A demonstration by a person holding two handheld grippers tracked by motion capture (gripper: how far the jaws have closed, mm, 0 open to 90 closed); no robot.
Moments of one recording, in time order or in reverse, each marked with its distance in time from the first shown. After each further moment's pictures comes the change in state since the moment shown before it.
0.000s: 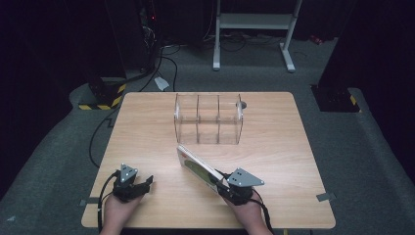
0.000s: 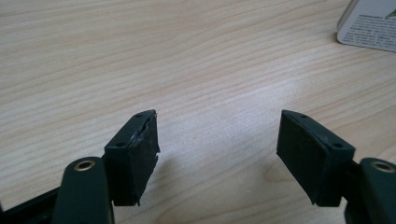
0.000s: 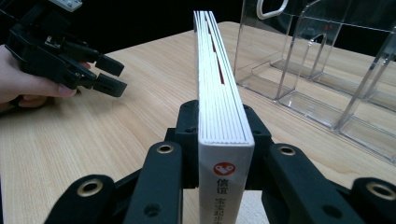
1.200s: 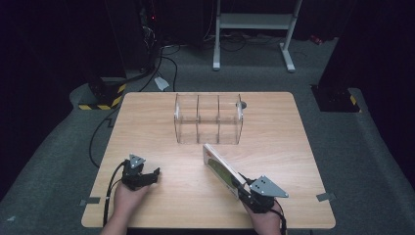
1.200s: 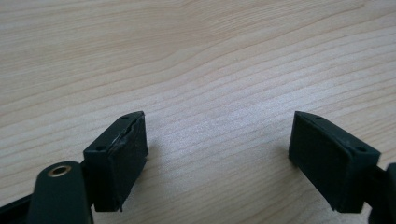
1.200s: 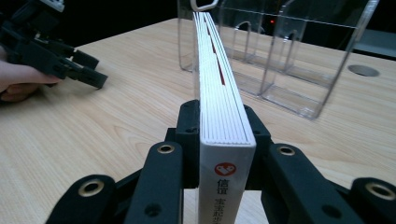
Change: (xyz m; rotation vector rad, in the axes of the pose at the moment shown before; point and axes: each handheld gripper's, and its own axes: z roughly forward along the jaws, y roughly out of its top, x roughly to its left) left arm 0.001 0.022 0.037 0.066 0.003 -0.024; right arm -0.013 -0.018 -0.053 -0.003 -0.182 0.058
